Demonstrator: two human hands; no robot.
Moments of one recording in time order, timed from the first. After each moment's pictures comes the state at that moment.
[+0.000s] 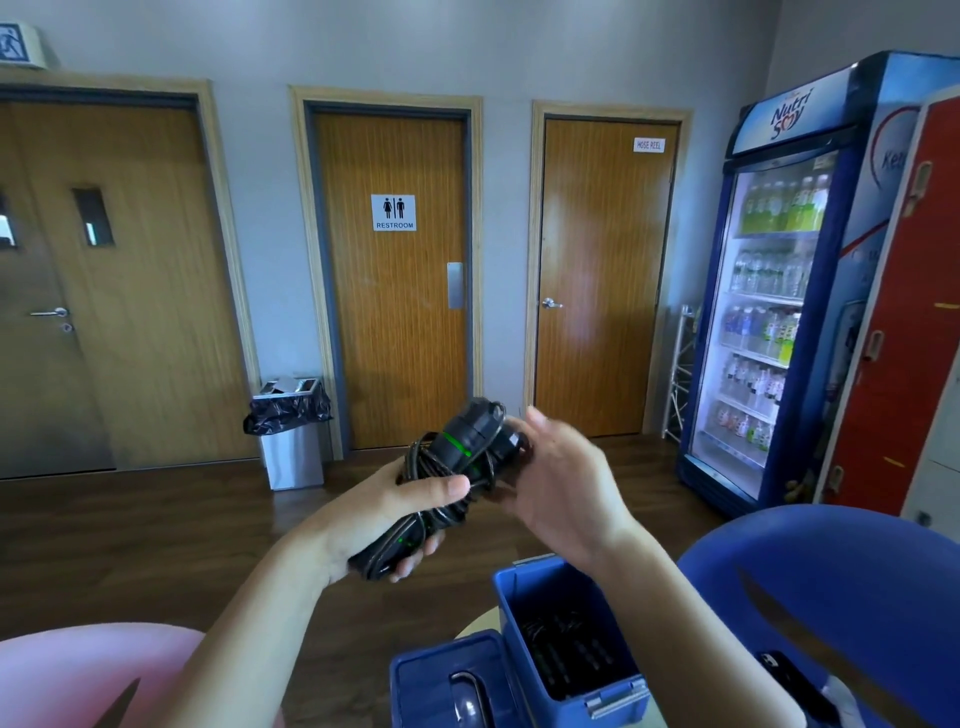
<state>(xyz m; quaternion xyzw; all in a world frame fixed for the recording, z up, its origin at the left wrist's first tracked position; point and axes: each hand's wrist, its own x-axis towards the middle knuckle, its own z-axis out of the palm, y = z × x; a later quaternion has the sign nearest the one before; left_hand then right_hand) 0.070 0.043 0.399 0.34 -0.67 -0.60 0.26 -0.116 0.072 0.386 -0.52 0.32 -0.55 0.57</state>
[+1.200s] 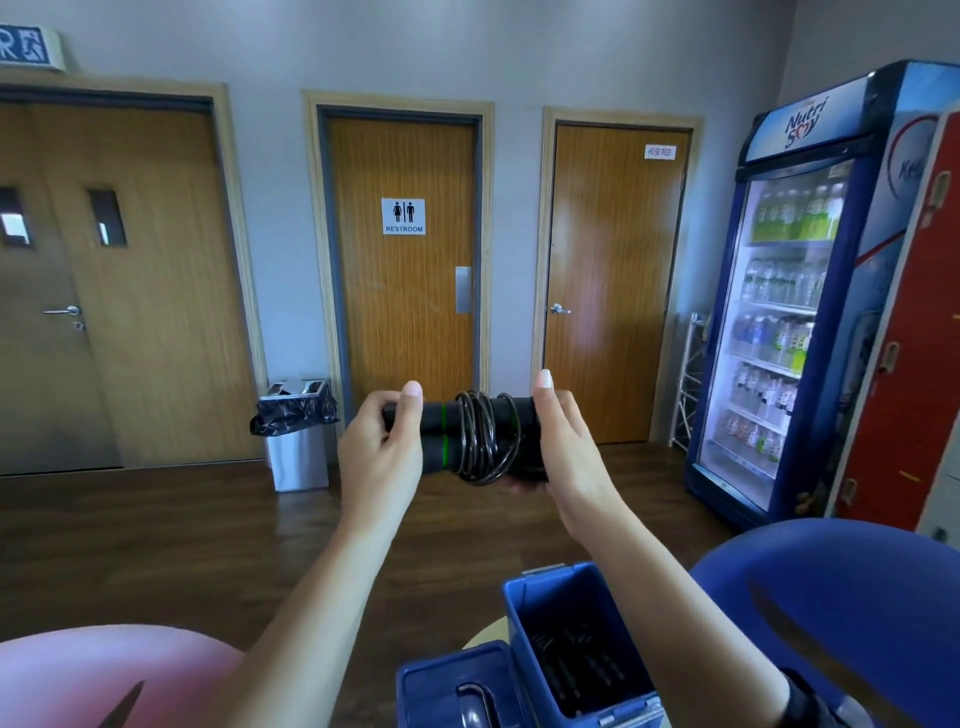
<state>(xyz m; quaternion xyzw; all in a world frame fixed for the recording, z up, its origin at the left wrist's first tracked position) 0.045 0.009 0.397 0.42 -0.56 -0.29 0.65 -0.101 0.042 0.404 -0.47 0.52 -0.61 0.35</state>
